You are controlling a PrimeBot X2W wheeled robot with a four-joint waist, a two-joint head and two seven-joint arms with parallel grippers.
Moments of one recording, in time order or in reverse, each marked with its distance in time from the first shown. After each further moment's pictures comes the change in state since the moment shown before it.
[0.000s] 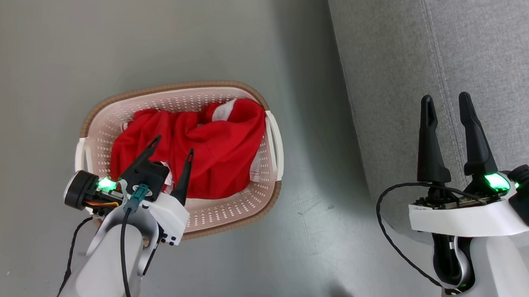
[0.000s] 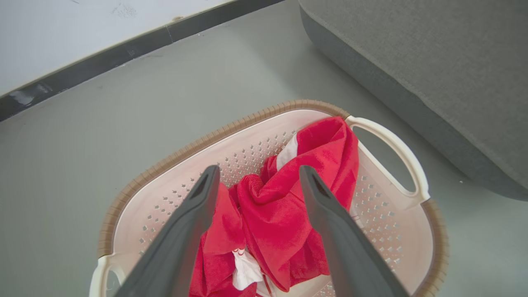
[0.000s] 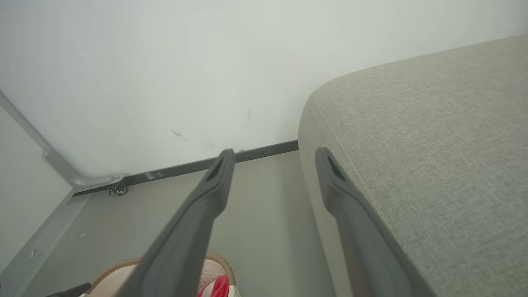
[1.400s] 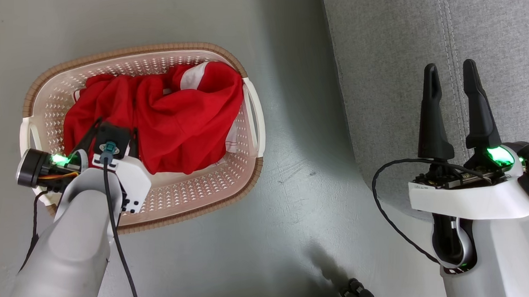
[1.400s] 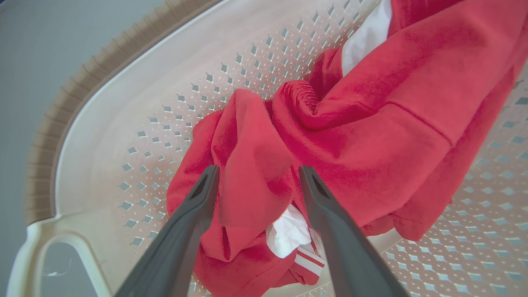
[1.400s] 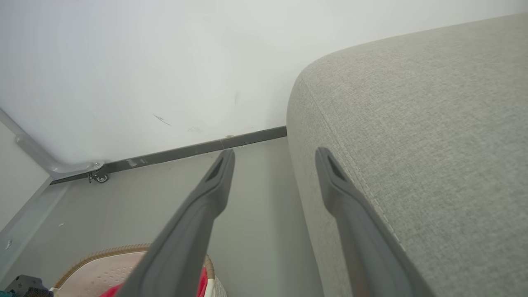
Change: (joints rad) left arm -0.201 0.053 0.027 0.286 0.040 0.114 0.104; right arm -0.081 0.001 0.022 -0.027 0.031 0.000 0.000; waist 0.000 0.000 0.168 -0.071
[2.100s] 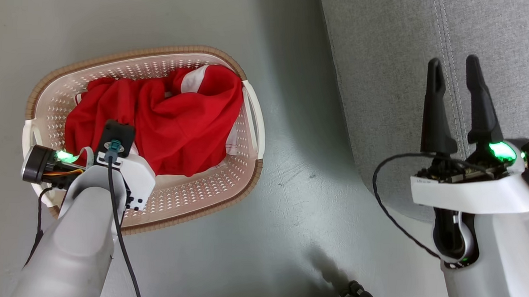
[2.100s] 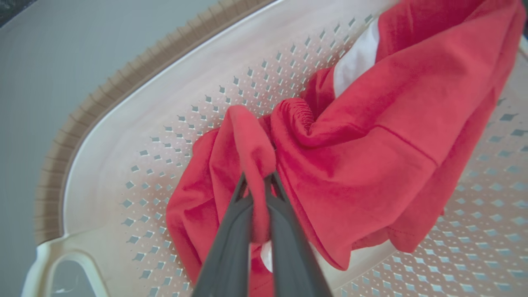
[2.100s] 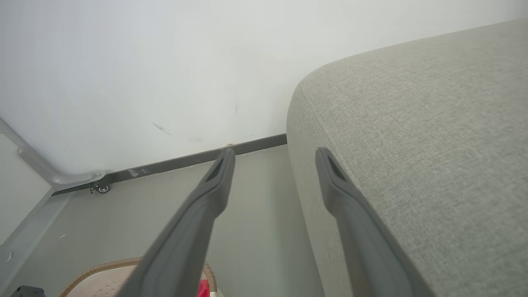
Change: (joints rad) left arm -0.032 -0.016 -0.012 0.049 0.000 -0.001 -0.035; right arm -0.013 0.000 -0.002 0.006 0.021 0.000 0.000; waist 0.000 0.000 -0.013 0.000
